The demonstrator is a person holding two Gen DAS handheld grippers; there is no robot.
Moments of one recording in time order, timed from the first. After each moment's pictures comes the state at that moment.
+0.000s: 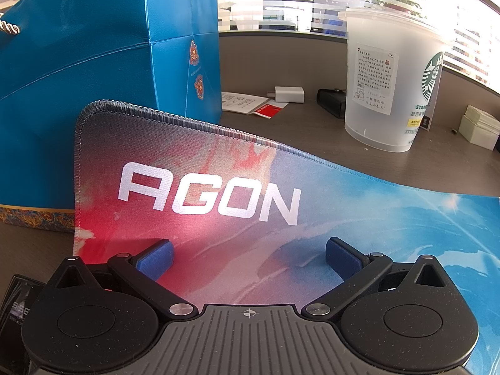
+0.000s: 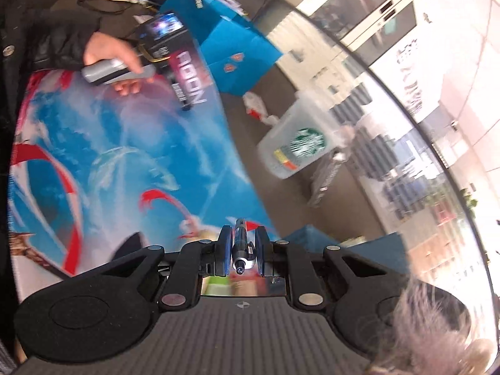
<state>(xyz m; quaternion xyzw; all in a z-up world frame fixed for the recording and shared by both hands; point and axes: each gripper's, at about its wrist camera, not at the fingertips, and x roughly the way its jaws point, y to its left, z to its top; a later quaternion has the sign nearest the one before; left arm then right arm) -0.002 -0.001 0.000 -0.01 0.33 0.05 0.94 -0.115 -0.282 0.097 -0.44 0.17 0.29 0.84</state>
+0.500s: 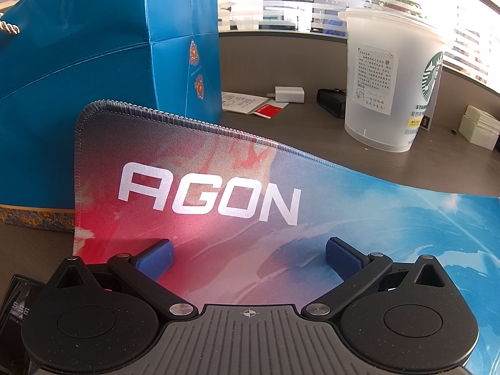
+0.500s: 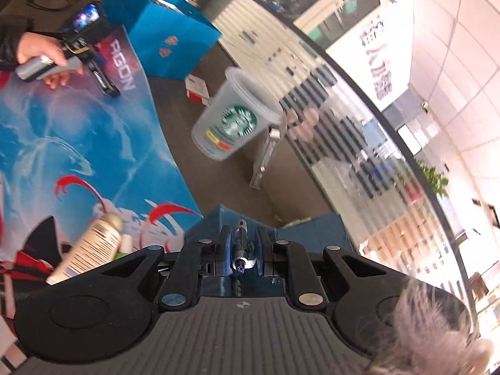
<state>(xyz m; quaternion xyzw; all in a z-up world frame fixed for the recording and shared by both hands) -0.002 -0.001 0.000 -0.01 0.33 0.05 0.94 -0.051 -0.332 0.132 -0.43 0.18 0.22 0.86</state>
